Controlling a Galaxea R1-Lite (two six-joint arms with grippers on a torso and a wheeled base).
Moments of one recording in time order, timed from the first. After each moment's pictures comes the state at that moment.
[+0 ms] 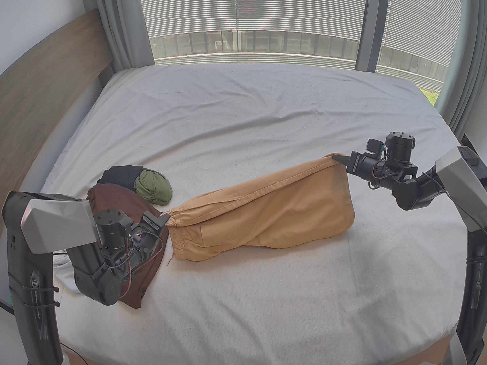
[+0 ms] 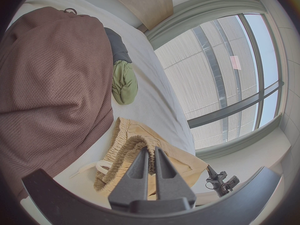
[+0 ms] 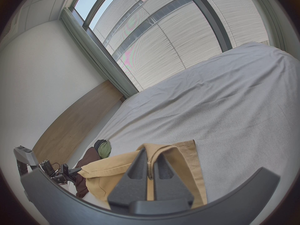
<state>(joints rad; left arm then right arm) -0.21 2.35 -0.61 -1.55 -0.08 -1.07 0.08 2.36 -1.43 -0.75 0.52 0.38</state>
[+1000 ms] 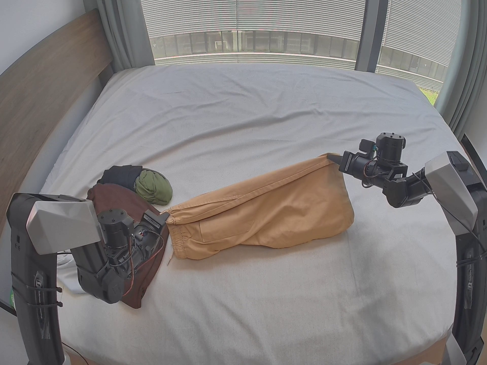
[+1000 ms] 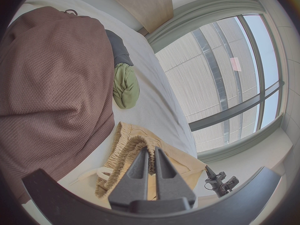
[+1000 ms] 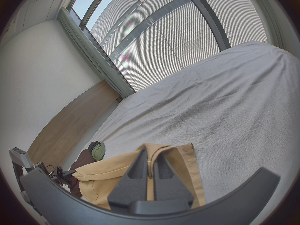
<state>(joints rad) -0.20 2.38 -0.65 -1.55 -0.05 -1.07 0.09 2.46 -1.60 -0.69 0.47 0.39</state>
